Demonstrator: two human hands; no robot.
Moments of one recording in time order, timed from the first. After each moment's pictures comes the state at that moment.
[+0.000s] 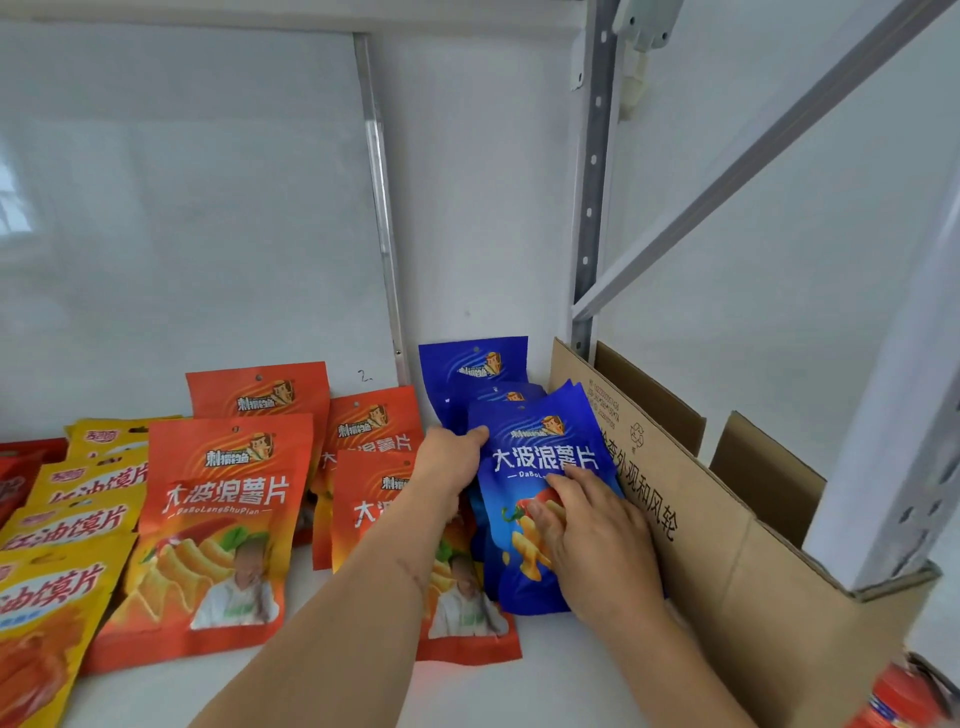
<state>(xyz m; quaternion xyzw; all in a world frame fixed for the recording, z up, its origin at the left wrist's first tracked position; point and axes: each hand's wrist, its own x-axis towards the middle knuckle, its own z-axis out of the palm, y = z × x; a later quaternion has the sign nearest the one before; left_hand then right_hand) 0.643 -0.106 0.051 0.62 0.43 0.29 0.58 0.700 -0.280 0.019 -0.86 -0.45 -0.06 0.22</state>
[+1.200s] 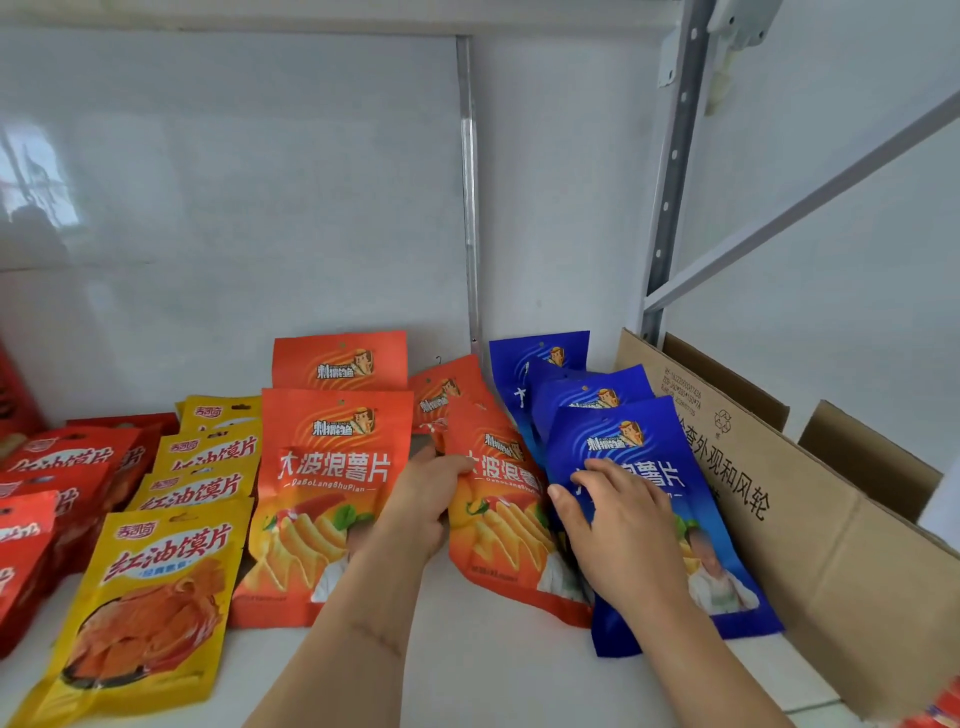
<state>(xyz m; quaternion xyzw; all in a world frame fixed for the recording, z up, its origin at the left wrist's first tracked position) 0.520 -0.099 0.046 0.48 0.41 0.30 0.71 0.642 -0.248 0.013 -0.86 -0.43 -0.13 0.23</state>
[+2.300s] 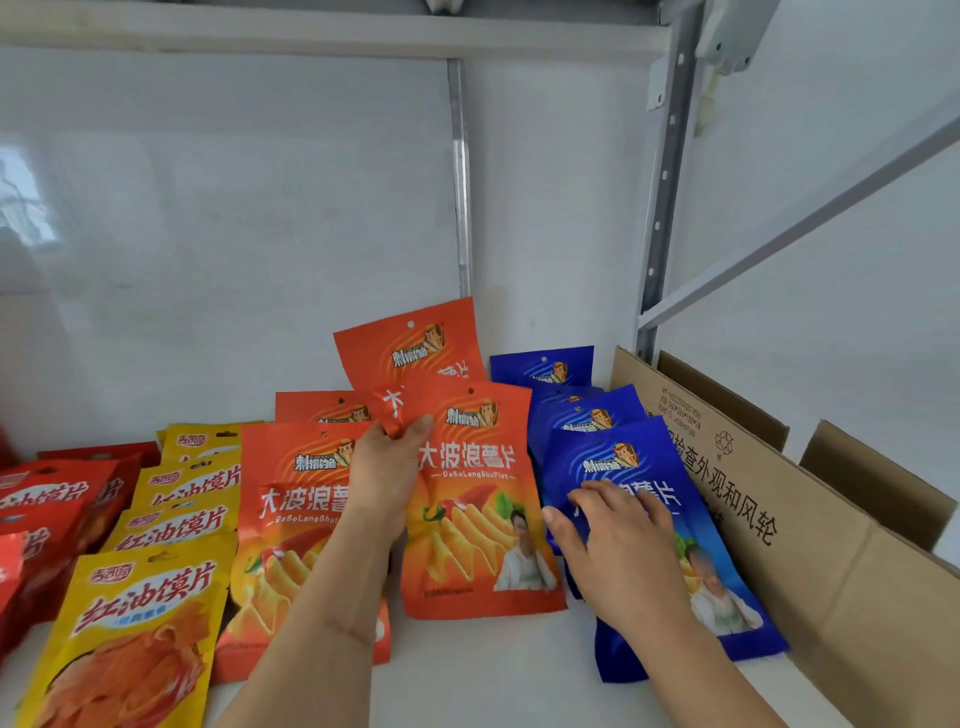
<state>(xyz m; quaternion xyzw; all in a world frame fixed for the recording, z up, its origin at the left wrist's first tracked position) 0.511 -0.050 0.062 0.55 0.33 0.47 0.61 0.644 -0.236 0.013 -0.86 -0.44 -0.16 0.20</state>
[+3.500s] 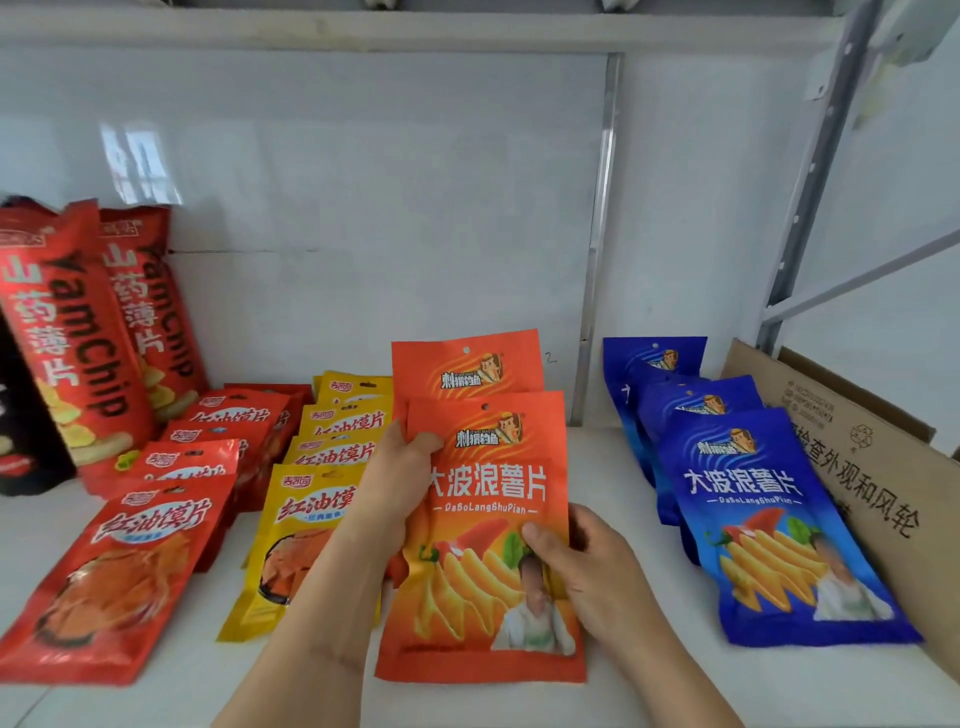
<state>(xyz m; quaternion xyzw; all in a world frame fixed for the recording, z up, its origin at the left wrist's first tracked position) 0.364 -0.065 0.064 0.57 0.42 0.40 0.58 0.504 -0.209 0.010 -0.64 -0.43 0.31 0.56</state>
